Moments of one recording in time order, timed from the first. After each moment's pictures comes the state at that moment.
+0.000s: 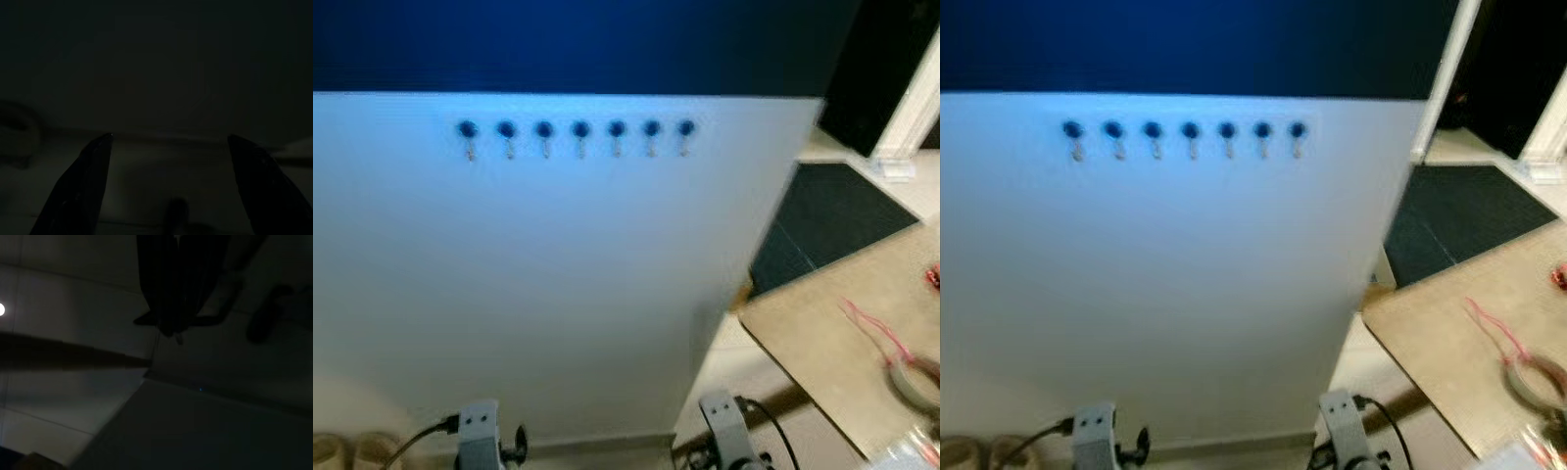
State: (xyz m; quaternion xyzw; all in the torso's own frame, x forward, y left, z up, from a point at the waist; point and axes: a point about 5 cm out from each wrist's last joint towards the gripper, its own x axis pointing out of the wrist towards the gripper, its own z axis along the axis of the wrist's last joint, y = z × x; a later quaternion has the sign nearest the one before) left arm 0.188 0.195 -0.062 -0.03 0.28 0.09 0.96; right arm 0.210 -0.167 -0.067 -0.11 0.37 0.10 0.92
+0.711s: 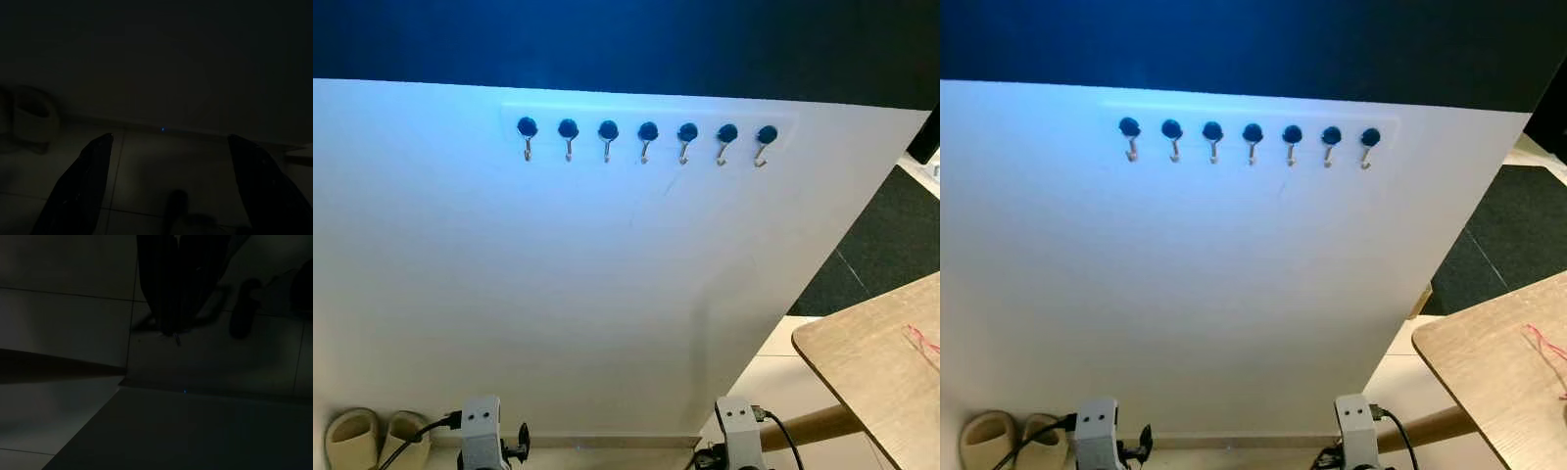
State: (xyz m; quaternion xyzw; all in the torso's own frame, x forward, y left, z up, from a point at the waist) left arm 0.187 0.193 -0.064 -0.03 0.29 0.08 0.95; right arm 0.198 -0.178 -0.073 -0.03 0.39 0.04 0.92
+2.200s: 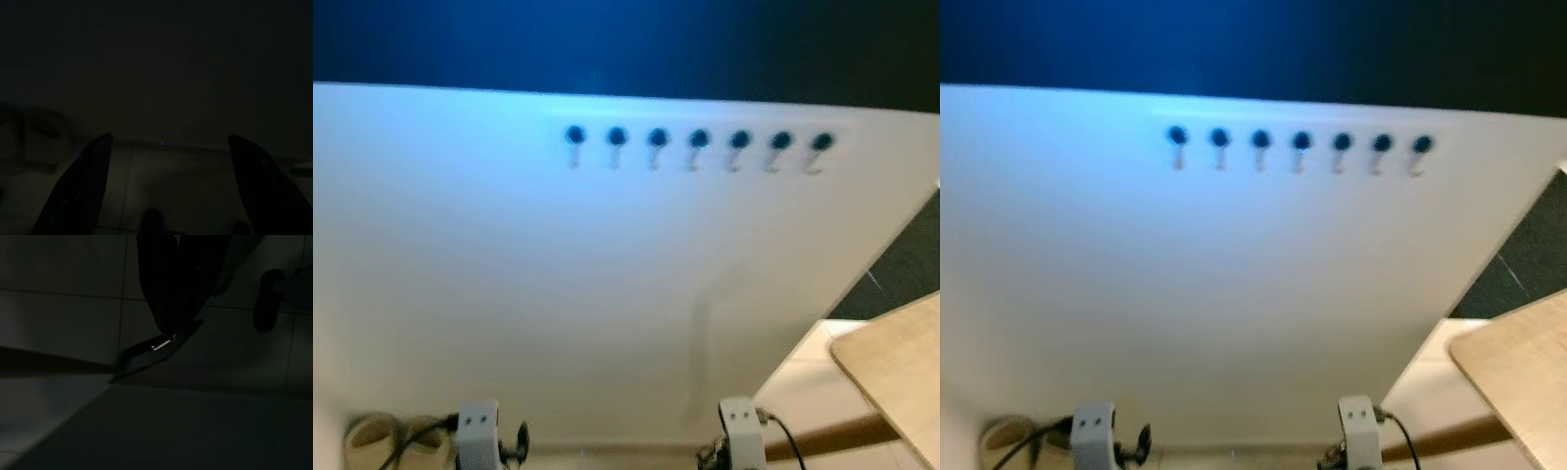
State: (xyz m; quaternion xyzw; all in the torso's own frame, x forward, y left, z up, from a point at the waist) left arm 0.185 0.194 -0.059 -0.03 0.26 0.06 0.96; right arm 0.195 -0.179 -0.075 -0.03 0.40 0.03 0.92
